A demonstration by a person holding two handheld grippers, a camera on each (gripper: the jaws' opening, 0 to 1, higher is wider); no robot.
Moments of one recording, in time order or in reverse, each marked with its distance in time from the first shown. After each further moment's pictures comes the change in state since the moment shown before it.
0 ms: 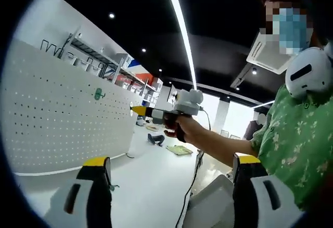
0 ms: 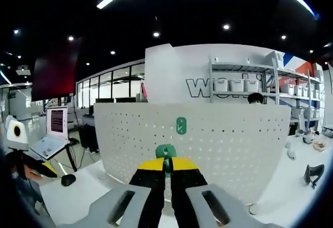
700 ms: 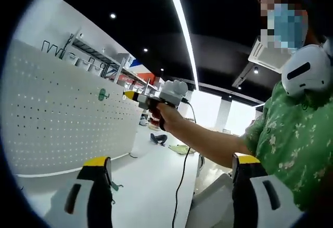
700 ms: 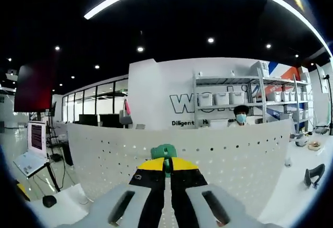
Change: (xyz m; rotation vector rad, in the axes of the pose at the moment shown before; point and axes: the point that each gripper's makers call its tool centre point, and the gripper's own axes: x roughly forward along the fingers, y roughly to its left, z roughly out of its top) left arm -0.004 0.012 0.002 0.000 0.009 0.012; right arm 0.056 -0.041 0.030 0.051 -0.141 -0.144
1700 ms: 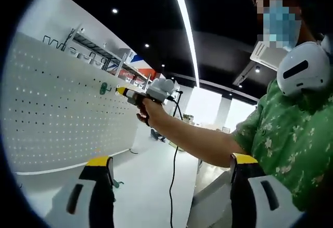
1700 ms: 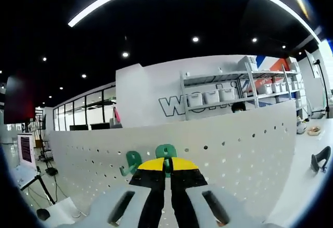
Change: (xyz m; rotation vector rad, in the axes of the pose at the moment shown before) left arm 0.004 0.015 -0.007 -0.020 0.033 0.002; right arm 0.044 -0.022 -0.018 0.067 -0.028 -0.065
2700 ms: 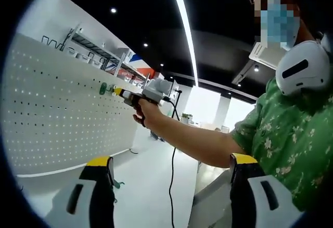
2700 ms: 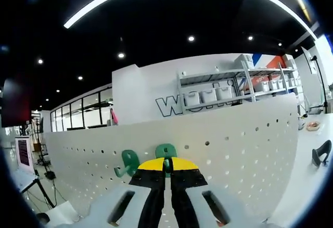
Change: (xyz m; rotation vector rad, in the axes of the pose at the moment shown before) left arm 0.003 0.003 0.001 0.007 0.007 -0.008; right arm 0.010 -0.003 -0.008 0.029 -0.003 -0.025
